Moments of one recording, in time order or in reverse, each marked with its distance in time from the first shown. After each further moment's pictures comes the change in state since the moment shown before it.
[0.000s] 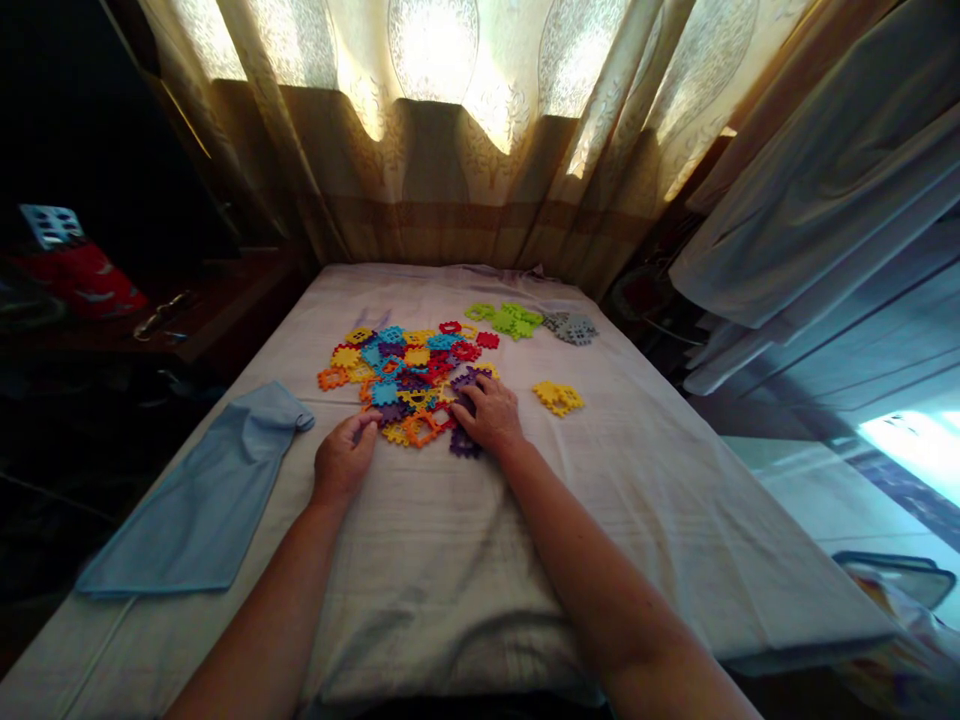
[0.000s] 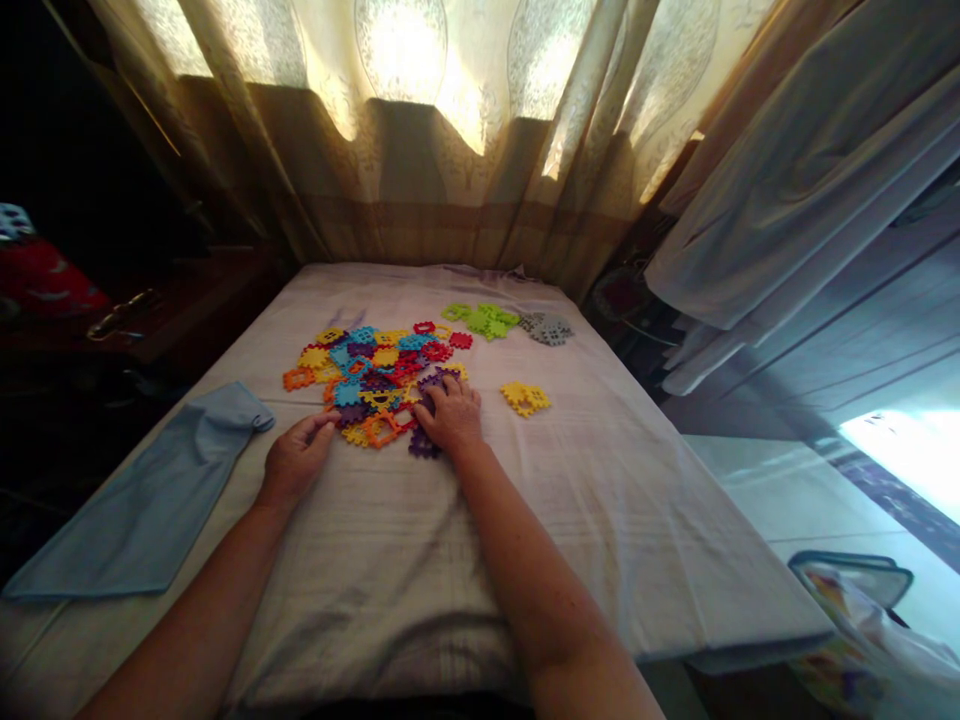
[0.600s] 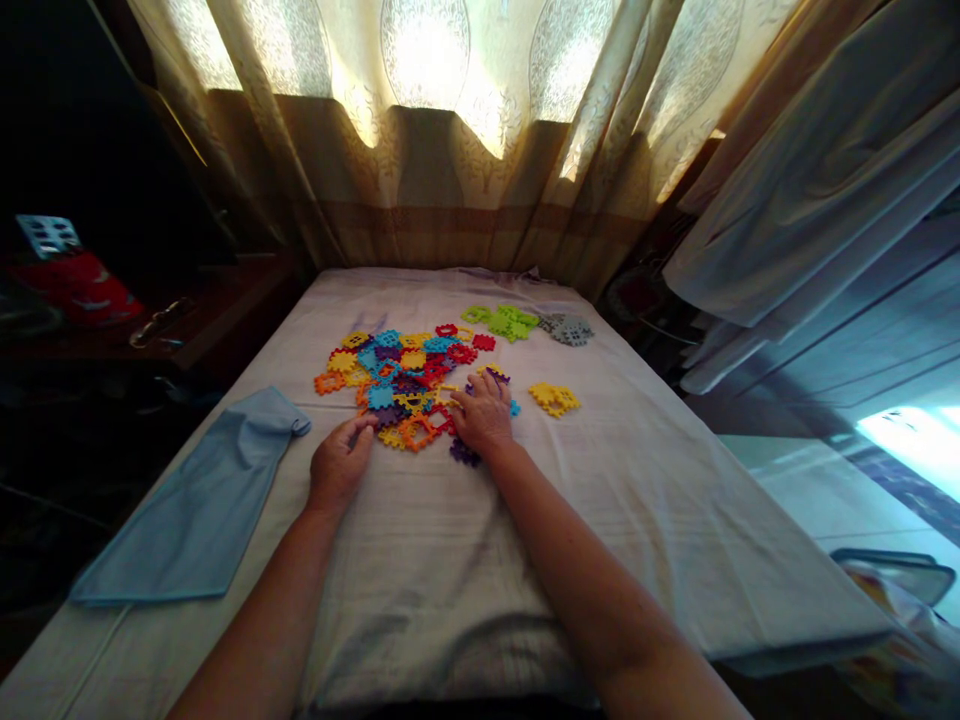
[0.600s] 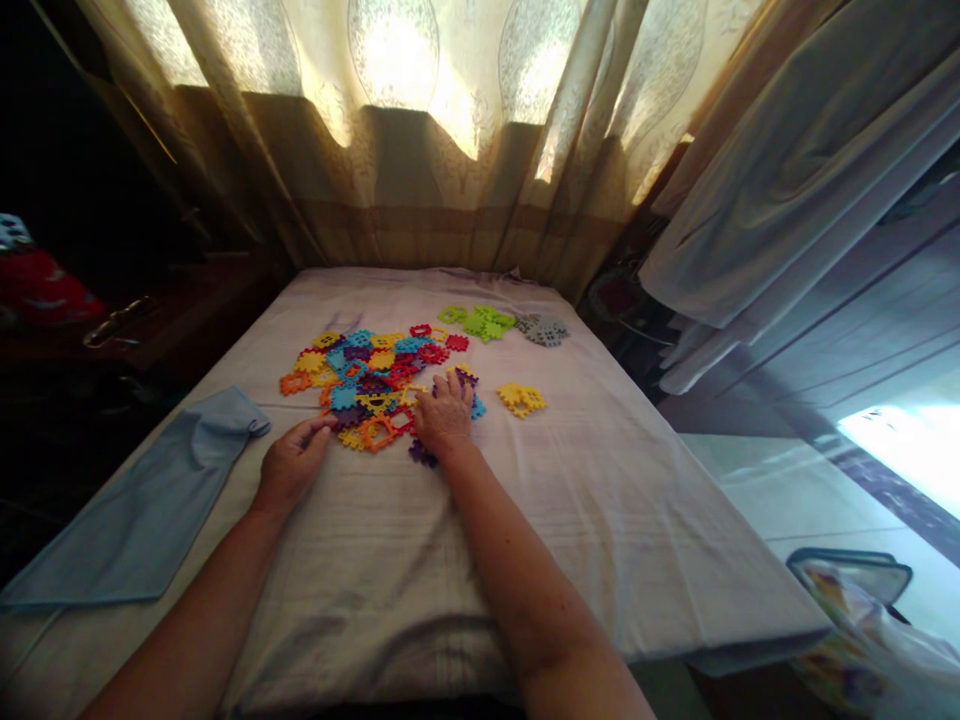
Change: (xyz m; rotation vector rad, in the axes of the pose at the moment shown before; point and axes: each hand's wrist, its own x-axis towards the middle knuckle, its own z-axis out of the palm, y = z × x) left_hand 0.000 0.001 -0.001 0.001 -0.001 -0.009; right_hand -0.002 -0.012 -0.004 -0.057 0.013 -0.021
